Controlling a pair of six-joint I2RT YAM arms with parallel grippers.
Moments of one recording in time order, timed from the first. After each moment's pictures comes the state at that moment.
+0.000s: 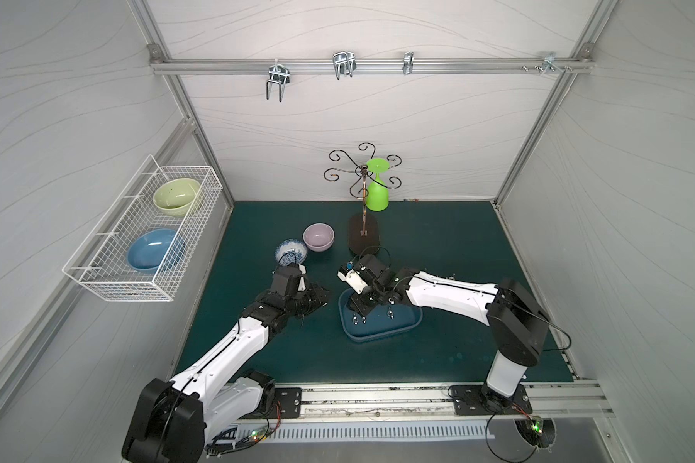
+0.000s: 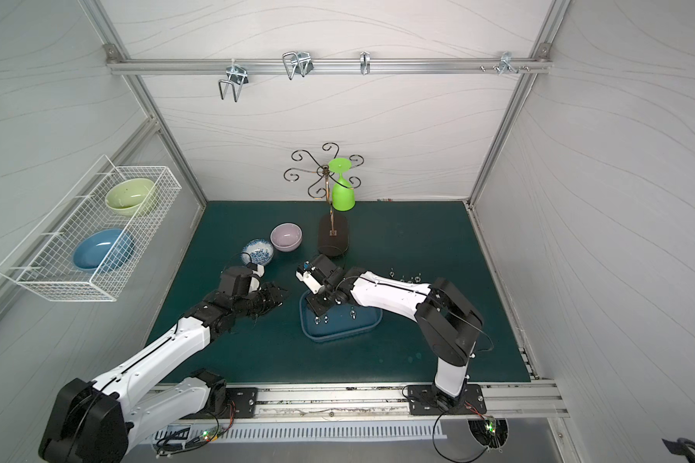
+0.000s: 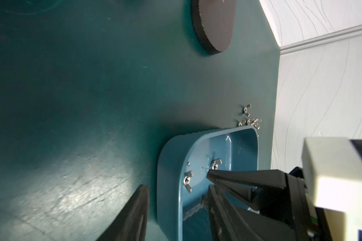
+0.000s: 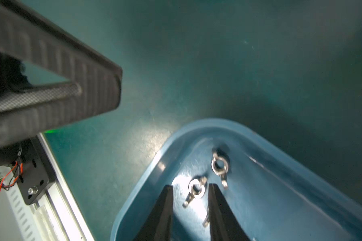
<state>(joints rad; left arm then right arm) -0.34 1.02 0.53 -0.29 0.31 -0.88 0.99 1.78 1.23 -0.43 -0.20 0.16</state>
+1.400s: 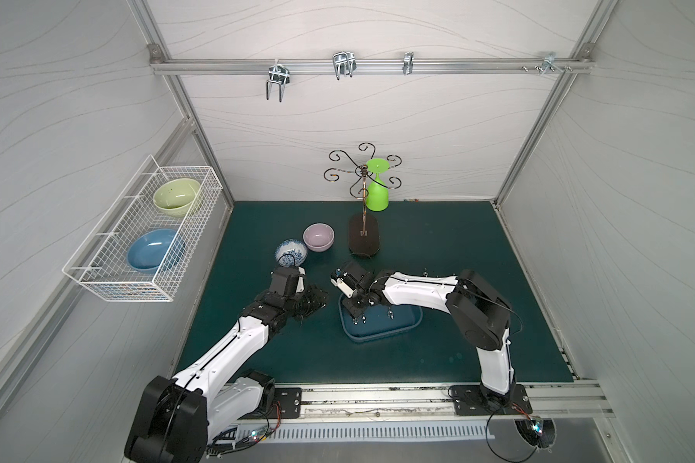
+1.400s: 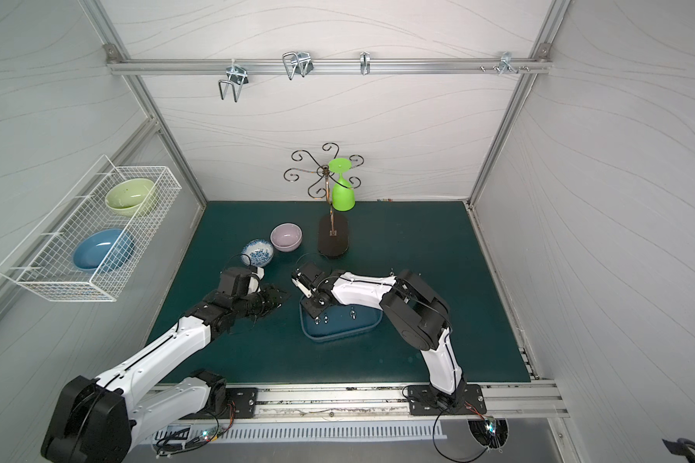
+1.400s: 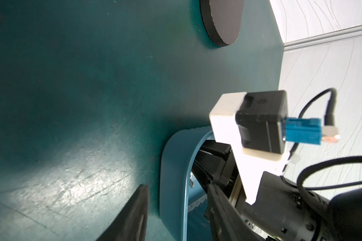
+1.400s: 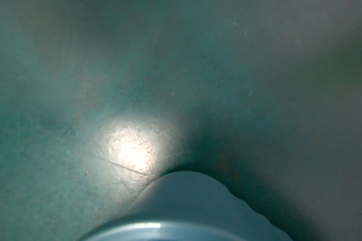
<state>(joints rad) -0.32 1.04 0.53 -0.29 0.36 -0.88 1.02 2.00 1.34 -0.43 -0.02 0.11</state>
